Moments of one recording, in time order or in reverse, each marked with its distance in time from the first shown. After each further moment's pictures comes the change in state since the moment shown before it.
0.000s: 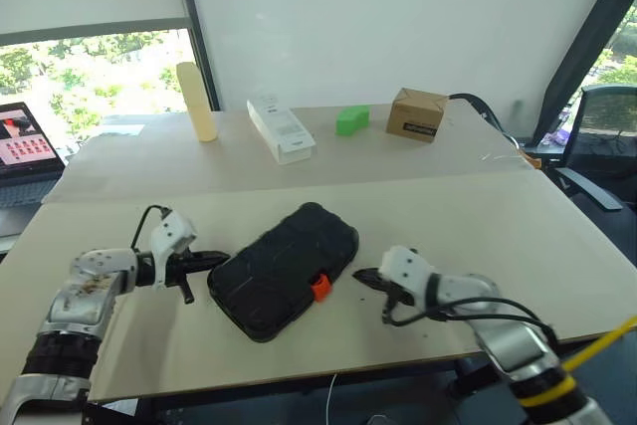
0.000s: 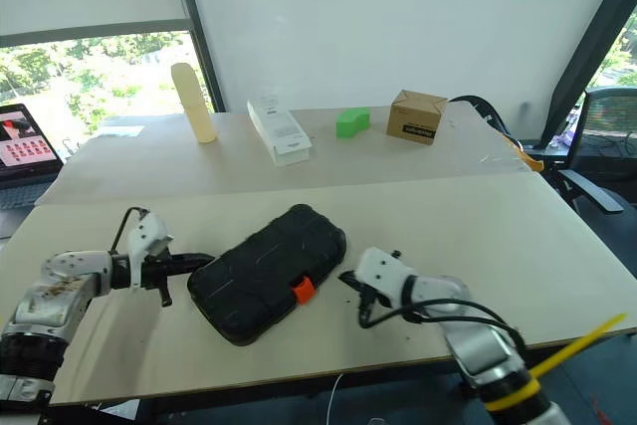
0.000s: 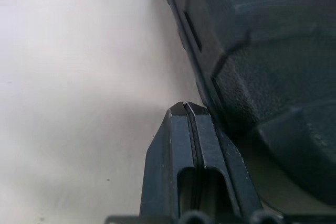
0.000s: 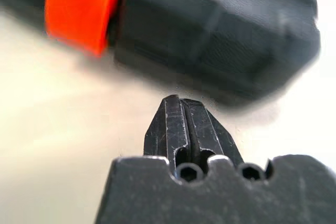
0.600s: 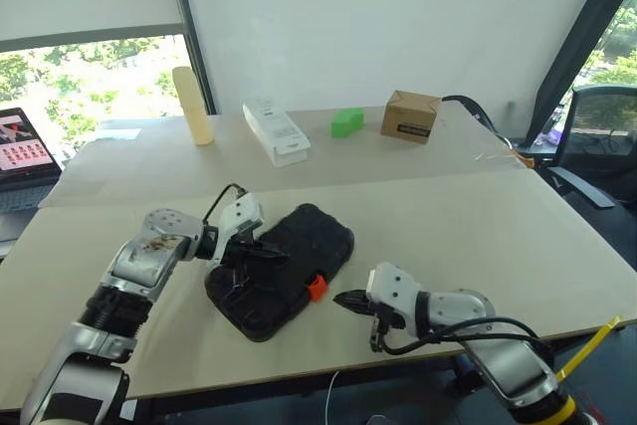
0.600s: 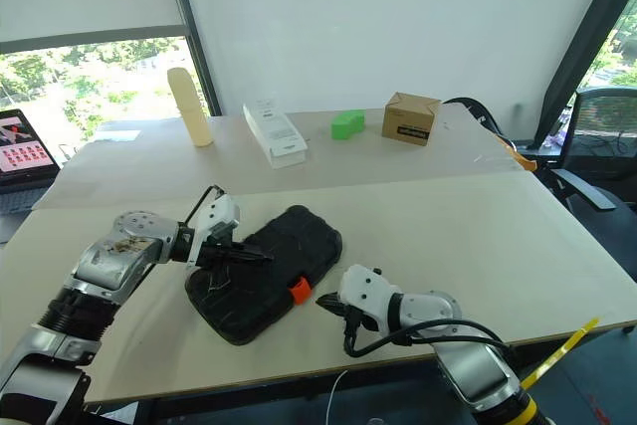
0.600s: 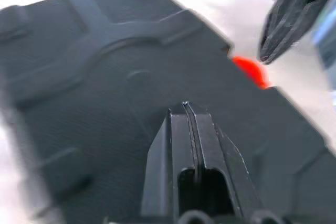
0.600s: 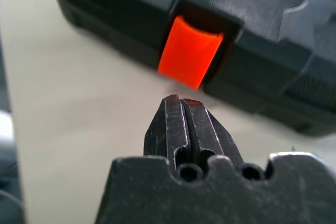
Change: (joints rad) left arm -0.258 -0.086 -0.305 -0.080 0.095 0.191 0.003; right arm -0.020 0.099 0.111 -0.129 0.012 0.130 -0.009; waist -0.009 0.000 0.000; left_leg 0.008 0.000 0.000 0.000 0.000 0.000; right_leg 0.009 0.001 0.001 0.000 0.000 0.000
